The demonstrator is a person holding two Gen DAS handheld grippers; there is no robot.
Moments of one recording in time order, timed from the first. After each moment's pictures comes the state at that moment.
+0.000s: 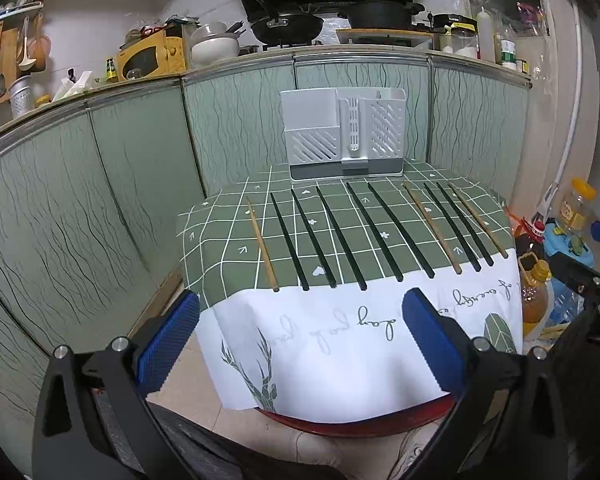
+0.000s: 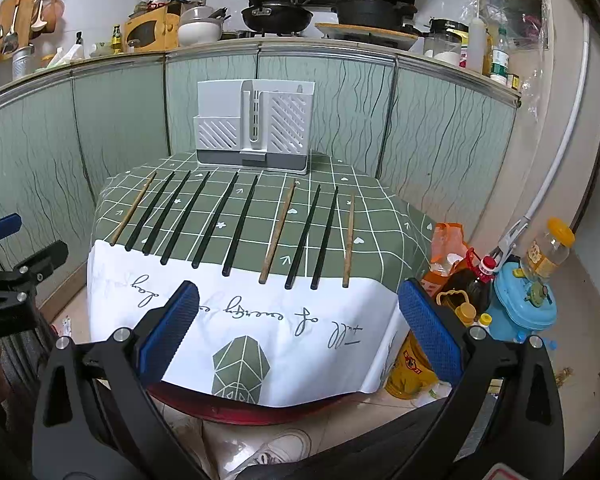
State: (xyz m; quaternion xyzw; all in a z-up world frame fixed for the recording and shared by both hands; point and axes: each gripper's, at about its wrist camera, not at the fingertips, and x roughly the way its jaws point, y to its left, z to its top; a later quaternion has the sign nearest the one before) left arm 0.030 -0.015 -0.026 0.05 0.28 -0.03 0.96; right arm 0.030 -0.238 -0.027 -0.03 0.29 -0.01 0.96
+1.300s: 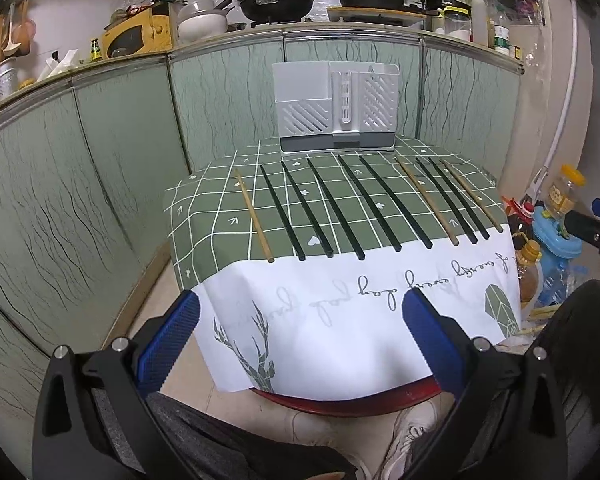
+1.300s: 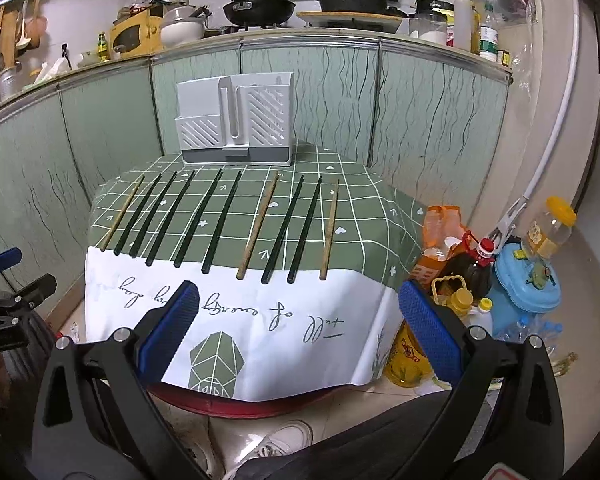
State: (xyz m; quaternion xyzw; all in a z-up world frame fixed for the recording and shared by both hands) left arm 0.033 -0.006 -0.044 0.05 0.32 -0.05 0.94; right arm 0.035 -0.267 -0.023 0.00 0.31 -0.01 0.95
